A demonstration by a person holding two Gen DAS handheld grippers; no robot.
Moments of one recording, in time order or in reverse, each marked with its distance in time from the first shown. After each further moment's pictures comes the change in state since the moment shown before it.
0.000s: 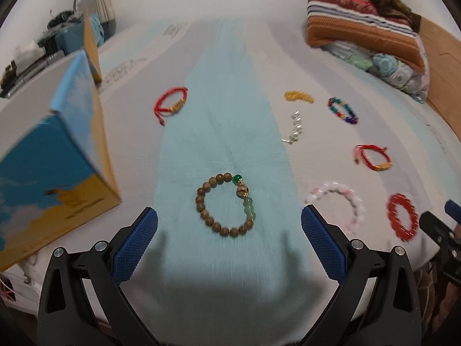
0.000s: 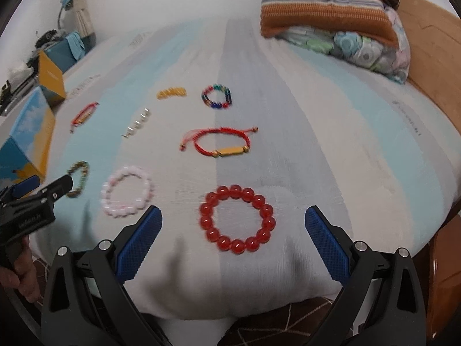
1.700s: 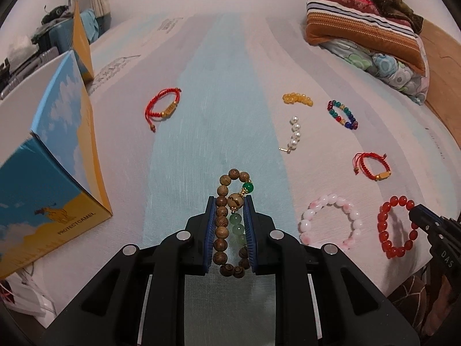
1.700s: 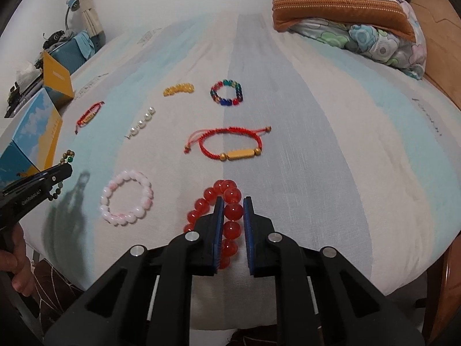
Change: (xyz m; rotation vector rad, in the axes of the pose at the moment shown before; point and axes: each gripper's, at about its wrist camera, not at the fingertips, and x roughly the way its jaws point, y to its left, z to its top) left arm -0.002 -0.004 0.016 -0.003 0.026 -0.027; right arm 0.016 0.000 0.010 -0.001 0.005 0.069
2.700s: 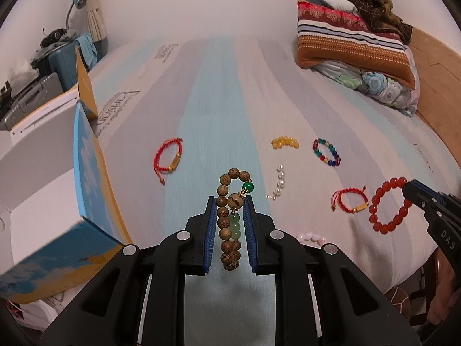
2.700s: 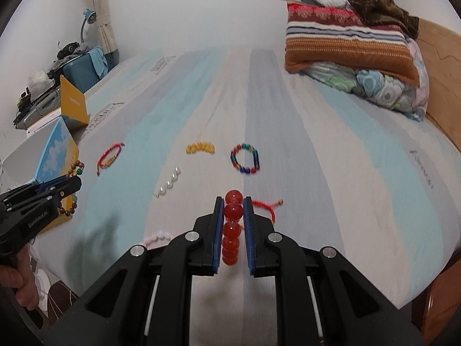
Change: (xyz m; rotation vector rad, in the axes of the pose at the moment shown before) left arm -0.049 -0.006 0.049 0.031 -0.086 -0.007; right arm -0.046 0.031 0.067 -0.069 -0.135 -0.005
